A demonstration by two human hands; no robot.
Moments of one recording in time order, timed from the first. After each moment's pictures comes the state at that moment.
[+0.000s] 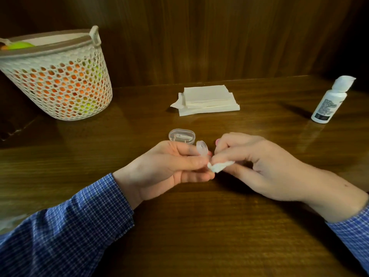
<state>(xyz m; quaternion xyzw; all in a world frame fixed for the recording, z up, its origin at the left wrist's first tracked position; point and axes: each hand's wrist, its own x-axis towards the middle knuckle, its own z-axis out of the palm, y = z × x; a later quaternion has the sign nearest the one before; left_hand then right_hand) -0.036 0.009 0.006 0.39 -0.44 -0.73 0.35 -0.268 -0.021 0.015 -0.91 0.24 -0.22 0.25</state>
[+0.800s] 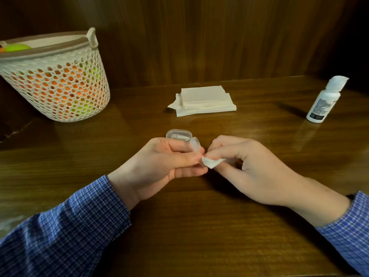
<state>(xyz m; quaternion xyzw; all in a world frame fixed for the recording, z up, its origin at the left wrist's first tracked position) -0.039 0.012 0.013 0.44 -0.43 -0.69 0.39 -0.257 -0.011 0.005 -0.87 0.29 -0.28 0.30</state>
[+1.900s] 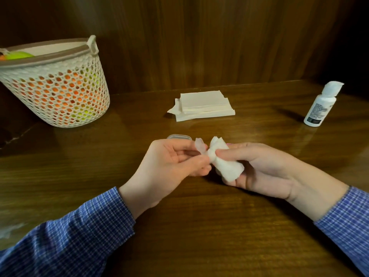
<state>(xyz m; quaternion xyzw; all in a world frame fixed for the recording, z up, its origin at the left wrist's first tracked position) -0.050 0.017 0.003 0.46 -0.57 -0.49 0.47 -0.258 -0.030 0.013 -0.37 0.35 -0.27 0.82</state>
